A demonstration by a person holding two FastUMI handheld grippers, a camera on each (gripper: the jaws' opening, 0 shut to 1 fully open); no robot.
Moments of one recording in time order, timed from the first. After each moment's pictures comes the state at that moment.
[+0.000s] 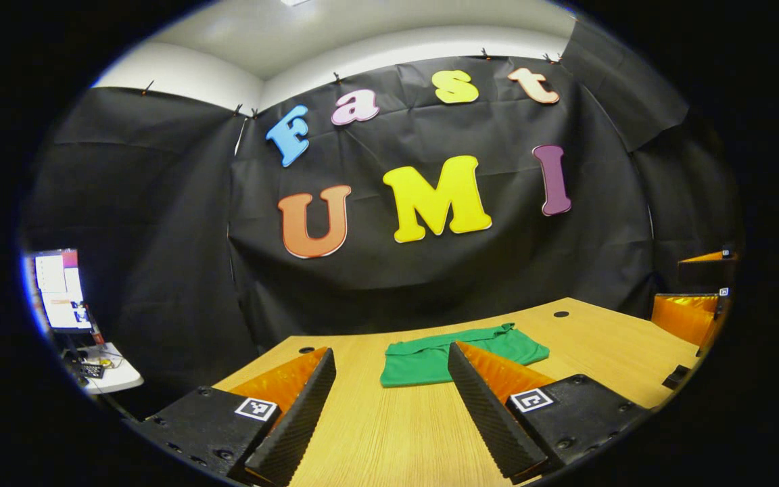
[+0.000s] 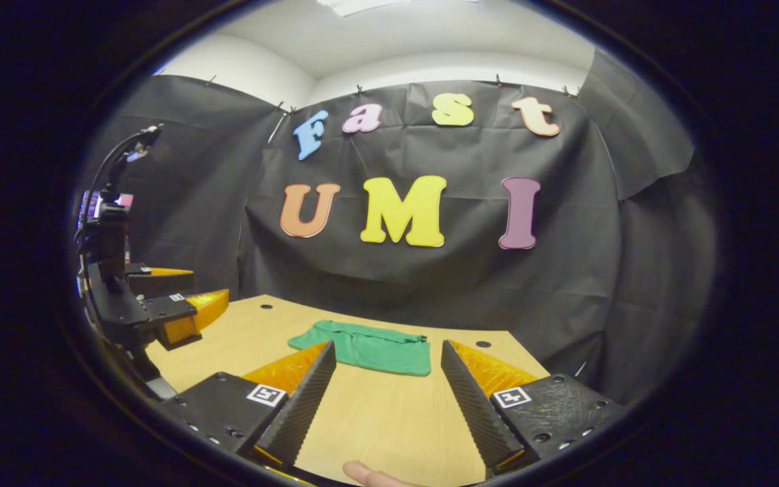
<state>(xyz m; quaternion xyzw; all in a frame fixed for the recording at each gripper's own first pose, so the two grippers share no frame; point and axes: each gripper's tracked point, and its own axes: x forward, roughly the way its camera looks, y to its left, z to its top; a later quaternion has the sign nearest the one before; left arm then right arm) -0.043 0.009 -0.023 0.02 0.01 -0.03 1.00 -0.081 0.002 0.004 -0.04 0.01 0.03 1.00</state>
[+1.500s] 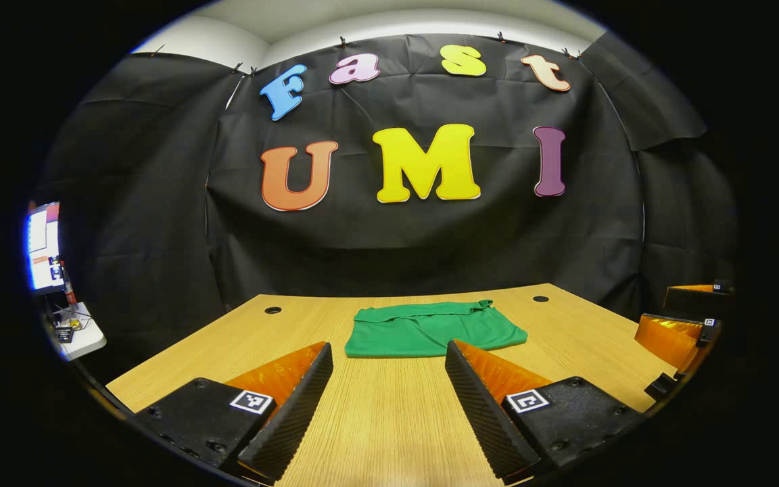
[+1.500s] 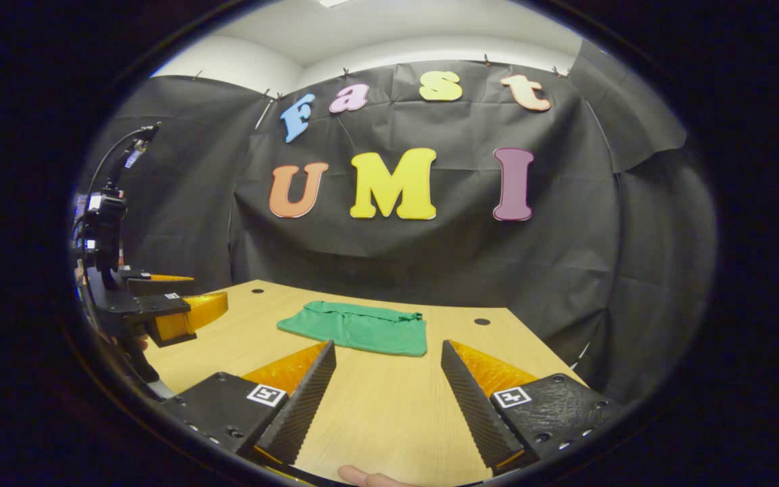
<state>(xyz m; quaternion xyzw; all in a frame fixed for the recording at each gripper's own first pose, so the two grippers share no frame) -0.028 -0.025 -0.056 0.00 0.06 -0.07 1.00 -0.059 -0.017 -0.044 -0.01 0.05 0.02 1.00</state>
